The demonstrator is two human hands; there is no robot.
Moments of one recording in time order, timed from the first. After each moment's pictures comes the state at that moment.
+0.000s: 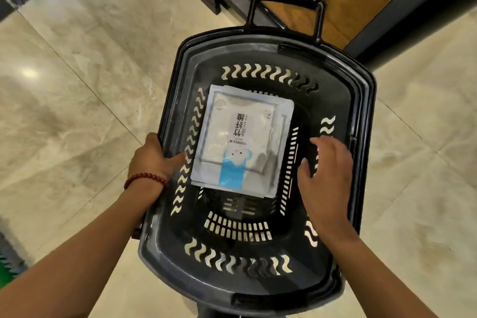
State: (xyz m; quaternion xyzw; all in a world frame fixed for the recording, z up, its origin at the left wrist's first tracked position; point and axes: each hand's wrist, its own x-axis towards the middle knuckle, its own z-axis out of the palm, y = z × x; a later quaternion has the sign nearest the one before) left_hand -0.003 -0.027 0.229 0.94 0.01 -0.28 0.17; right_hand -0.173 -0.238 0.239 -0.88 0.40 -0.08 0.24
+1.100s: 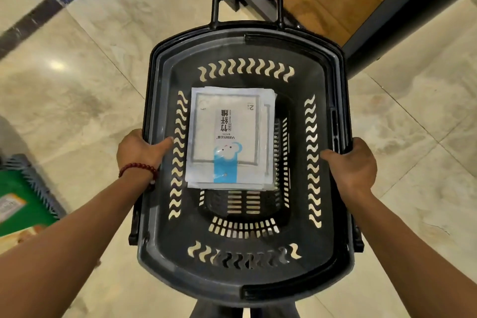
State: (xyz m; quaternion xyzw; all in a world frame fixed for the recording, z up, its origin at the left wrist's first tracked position) left_hand -0.026 0.044 0.301 0.95 0.12 -0.19 0.20; right_hand -0.206 -0.247 0.301 -0.73 0.58 0.05 0.35
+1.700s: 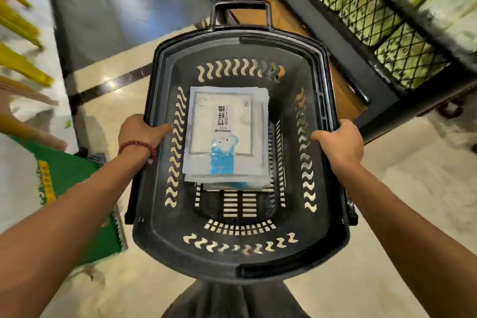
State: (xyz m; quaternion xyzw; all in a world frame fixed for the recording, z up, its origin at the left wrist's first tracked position) left_hand -0.017 0.101 0.648 0.94 0.18 -0.09 0.29; right_hand -0.112 -0.225 0.629 -0.83 0.42 0.00 0.38
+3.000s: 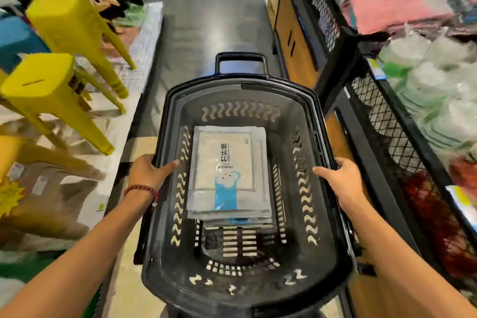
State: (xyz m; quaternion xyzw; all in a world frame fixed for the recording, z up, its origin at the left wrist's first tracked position) left_hand 0.500 0.241 0.718 0.84 0.36 0.01 0.41; right_hand 0.561 -0.112 0.705 -0.86 0.22 0.06 0.46
